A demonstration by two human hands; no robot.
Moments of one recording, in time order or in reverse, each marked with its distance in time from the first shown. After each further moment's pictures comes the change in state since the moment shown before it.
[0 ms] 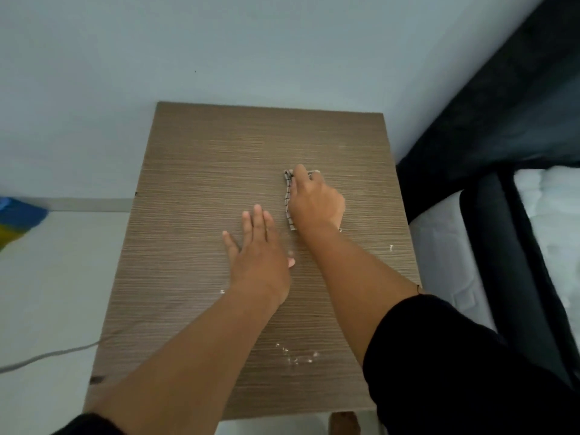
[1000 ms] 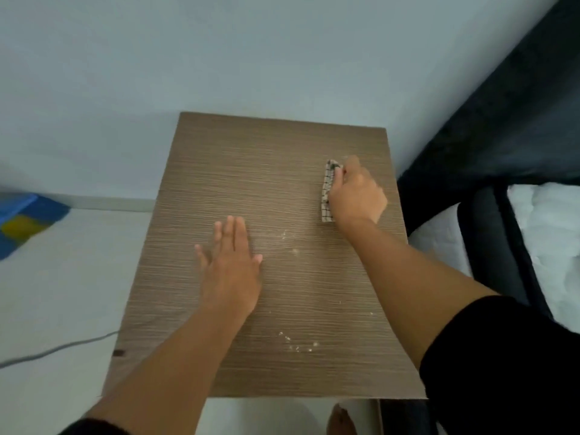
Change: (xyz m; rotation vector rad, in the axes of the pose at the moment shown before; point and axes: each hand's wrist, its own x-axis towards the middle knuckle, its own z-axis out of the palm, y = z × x) left_hand -0.031 -0.037 0.011 -0.188 0.222 -0.111; right_hand -0.004 0.037 -0.050 0.120 0.123 0.178
